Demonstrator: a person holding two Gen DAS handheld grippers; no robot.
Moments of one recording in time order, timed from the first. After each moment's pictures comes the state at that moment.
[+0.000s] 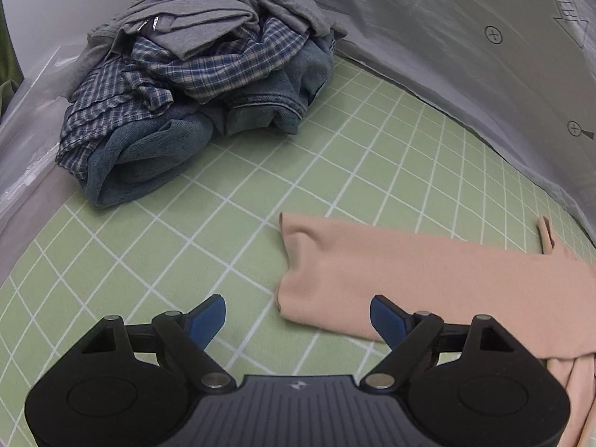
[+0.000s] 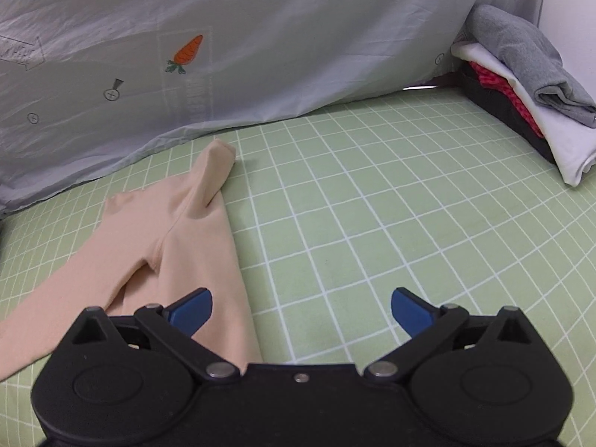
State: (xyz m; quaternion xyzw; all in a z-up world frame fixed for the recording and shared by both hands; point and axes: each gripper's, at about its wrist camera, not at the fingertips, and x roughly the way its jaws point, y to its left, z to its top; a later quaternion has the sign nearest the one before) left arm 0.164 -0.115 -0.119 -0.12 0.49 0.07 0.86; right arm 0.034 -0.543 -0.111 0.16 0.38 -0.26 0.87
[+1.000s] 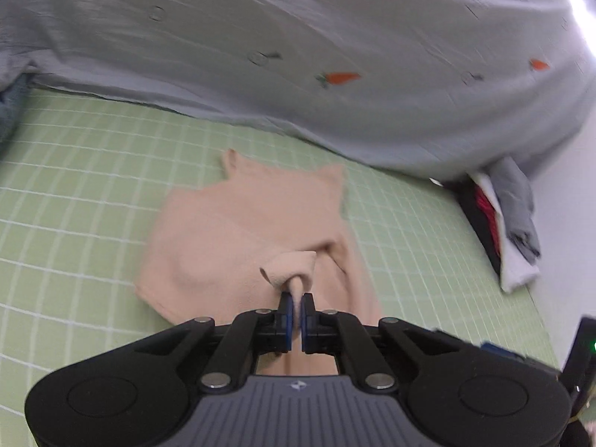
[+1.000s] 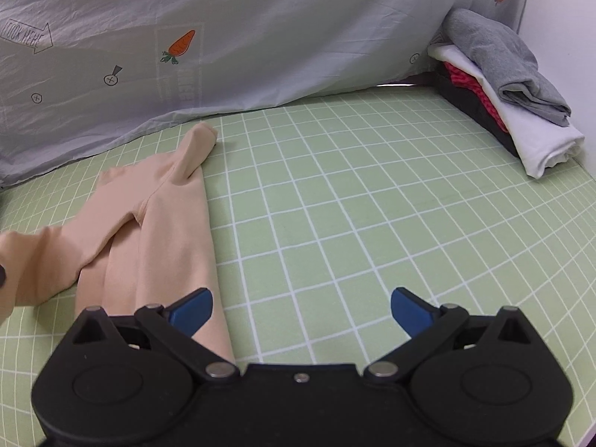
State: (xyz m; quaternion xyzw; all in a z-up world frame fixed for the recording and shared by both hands) left arm 0.059 -0.310 -0.059 -0.07 0.45 -0.32 0.83; right arm -0.037 -0.530 -0.099 0.14 0.39 -0.26 0.87
